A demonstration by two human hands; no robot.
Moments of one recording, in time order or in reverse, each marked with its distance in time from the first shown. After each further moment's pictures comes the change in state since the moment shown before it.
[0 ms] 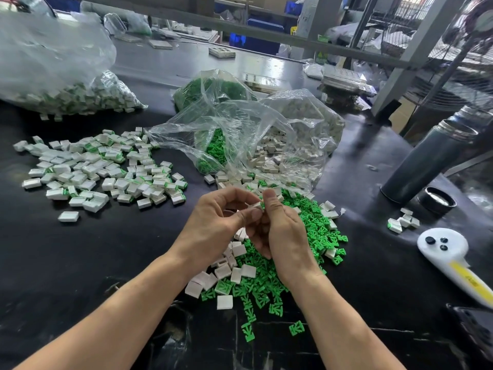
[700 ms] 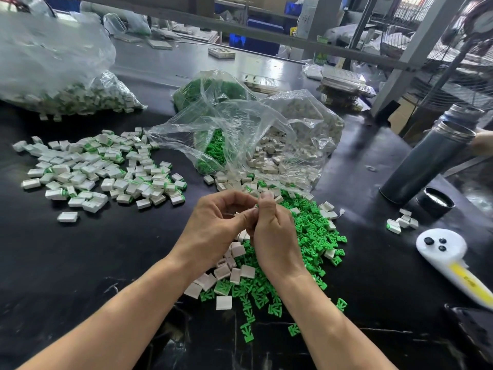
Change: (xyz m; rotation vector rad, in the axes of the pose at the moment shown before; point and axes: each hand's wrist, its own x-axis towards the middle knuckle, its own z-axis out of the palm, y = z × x) left_hand -0.006 0.008 0.007 -0.040 0.021 0.020; right_hand 0.012 0.018 0.011 -0.241 0.150 -0.141
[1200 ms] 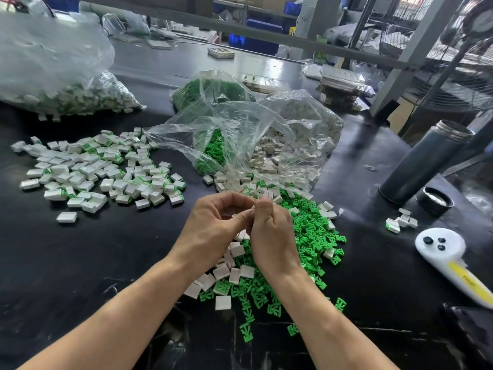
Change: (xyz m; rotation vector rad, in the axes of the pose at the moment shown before) left_hand -0.001 -0.006 -0.004 0.048 0.007 -0.024; right_hand 0.002 0.000 0.001 -0.045 0.034 -0.080
